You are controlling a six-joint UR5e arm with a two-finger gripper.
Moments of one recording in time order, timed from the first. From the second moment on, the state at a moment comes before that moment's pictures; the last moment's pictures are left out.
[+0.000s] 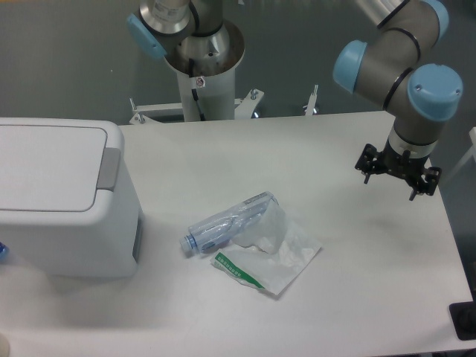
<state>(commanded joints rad) 2.83 -2.01 -1.51 -1.11 1.59 1.30</state>
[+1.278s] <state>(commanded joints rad) 2.73 -1.93 -1.51 -1.13 1.34 0.90</state>
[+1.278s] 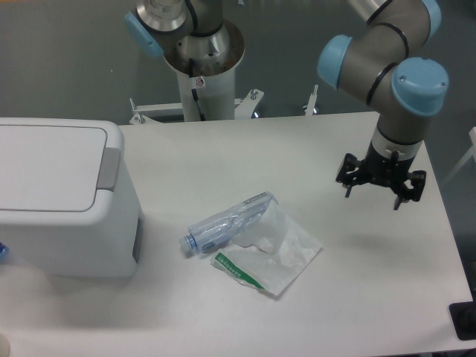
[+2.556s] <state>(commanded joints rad) 2.46 -1.76 -1.42 -1.31 1.04 0.41</state>
